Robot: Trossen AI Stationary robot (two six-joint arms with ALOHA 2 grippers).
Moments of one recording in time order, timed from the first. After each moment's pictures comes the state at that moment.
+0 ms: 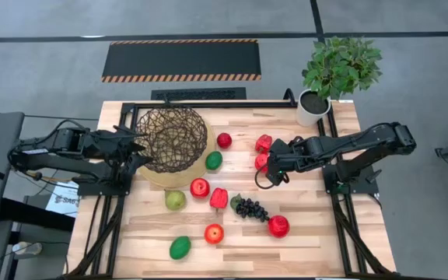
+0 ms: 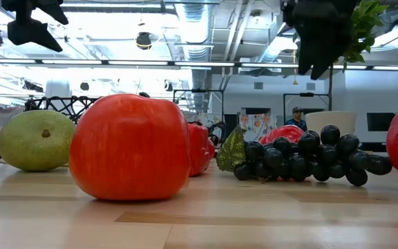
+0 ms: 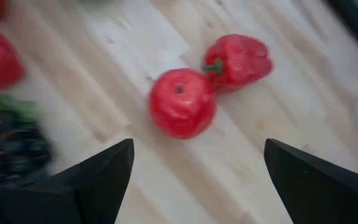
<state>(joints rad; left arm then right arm) -0.03 0.55 0.89 -1.08 -0.22 -0.75 0.16 1.36 1.17 -1.13 0.44 0.79</state>
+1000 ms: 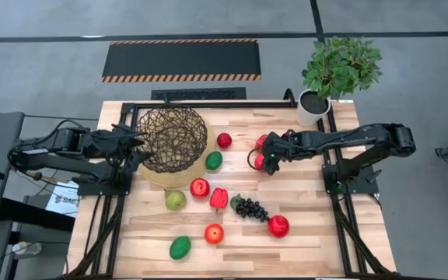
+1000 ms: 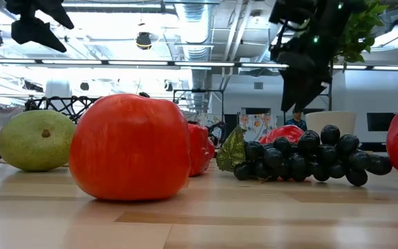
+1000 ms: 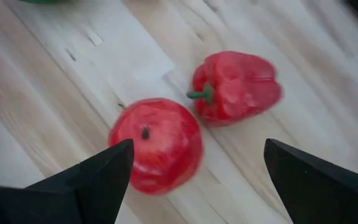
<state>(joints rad) -0.03 0.55 0.89 -1.08 -0.33 -0.72 -0.07 1.36 0.93 -0.74 0.34 0.55</state>
